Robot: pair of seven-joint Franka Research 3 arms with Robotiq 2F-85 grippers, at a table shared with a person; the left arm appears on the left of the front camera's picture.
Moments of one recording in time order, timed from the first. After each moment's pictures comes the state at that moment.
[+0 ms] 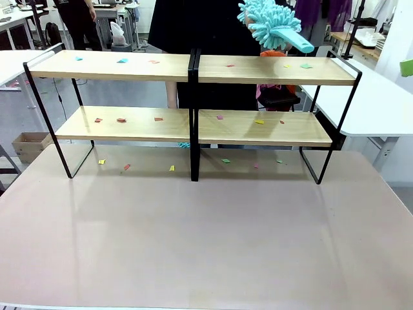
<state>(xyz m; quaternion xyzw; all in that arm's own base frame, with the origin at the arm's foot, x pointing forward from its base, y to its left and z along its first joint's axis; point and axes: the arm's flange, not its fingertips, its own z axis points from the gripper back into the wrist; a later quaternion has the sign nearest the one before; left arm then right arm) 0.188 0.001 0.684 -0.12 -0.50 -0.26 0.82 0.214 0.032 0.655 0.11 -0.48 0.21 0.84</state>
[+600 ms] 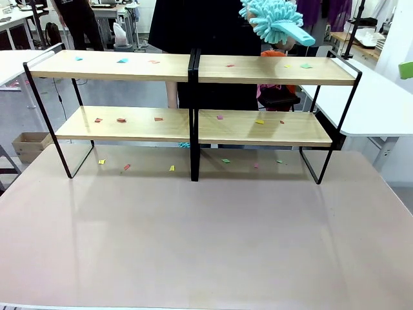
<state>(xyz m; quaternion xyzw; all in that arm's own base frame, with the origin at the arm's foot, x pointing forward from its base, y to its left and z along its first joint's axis) 0.188 0.001 0.685 -0.12 -0.50 -0.26 0.82 0.209 0.035 0.656 0.11 -0.48 0.22 0.84</state>
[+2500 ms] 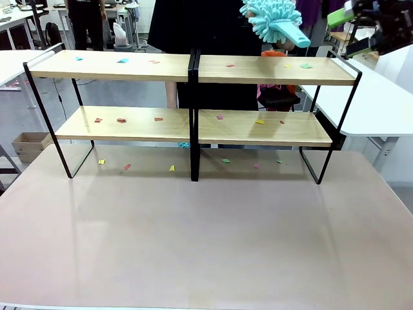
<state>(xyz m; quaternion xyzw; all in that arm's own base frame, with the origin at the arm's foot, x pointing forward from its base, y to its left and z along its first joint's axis) 0.189 0.001 0.684 -0.12 -0.50 -0.26 0.82 0.348 0.076 0.670 0.38 -0.32 0.09 0.86</state>
